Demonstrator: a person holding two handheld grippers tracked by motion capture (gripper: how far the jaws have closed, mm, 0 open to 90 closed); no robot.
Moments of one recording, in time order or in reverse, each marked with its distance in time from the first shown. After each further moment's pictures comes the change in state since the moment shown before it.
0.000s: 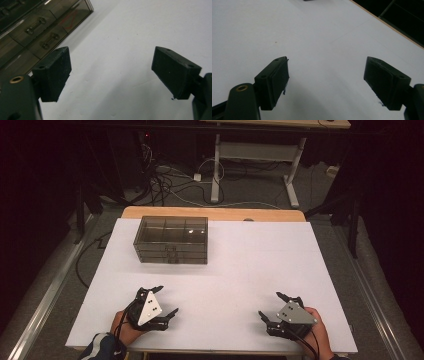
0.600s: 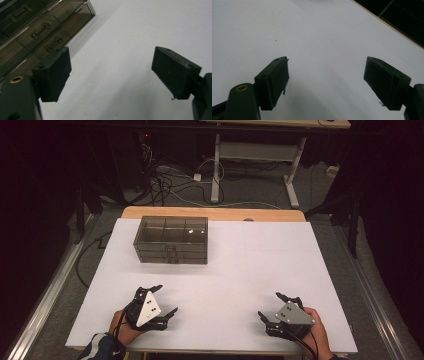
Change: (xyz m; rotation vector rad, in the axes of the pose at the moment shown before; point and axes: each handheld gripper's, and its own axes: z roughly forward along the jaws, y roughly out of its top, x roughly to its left) left arm 0.001 0.001 -0.004 -0.014 0.005 0.005; right arm 0.002 0.000 0.001 0.011 -0.008 -0.013
